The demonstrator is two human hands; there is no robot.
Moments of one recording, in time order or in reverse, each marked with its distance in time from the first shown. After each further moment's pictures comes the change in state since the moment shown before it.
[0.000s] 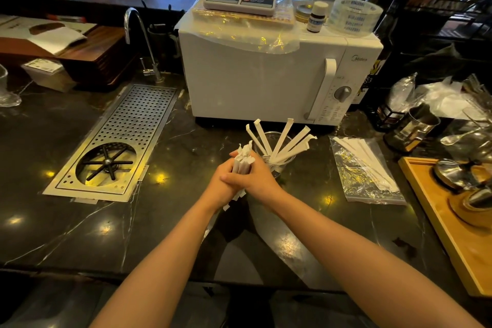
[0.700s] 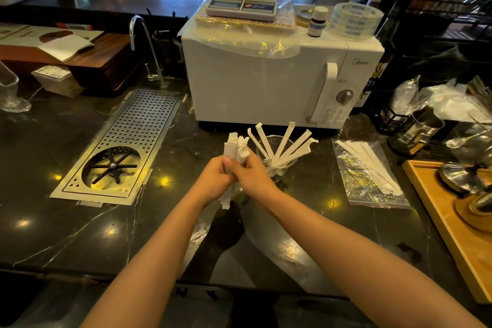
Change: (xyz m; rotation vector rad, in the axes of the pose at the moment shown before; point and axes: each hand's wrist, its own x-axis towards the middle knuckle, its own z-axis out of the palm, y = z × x) left_hand 0.006 0.012 -0.026 0.142 -0.036 -0.073; right_hand 0.001 -0.020 0.012 0.054 0.056 -0.022
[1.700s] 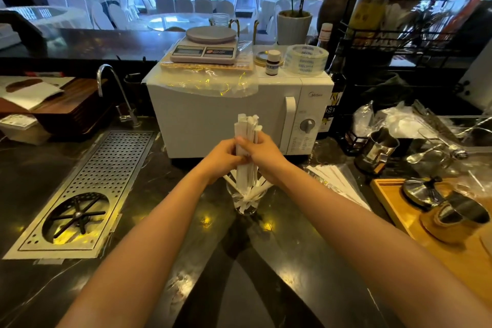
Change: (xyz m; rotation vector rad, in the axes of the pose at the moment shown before) left_hand 0.085 0.082 0.025 0.065 -0.184 0.087; right_hand 0.040 -0.062 -0.091 0.064 0.173 0.028
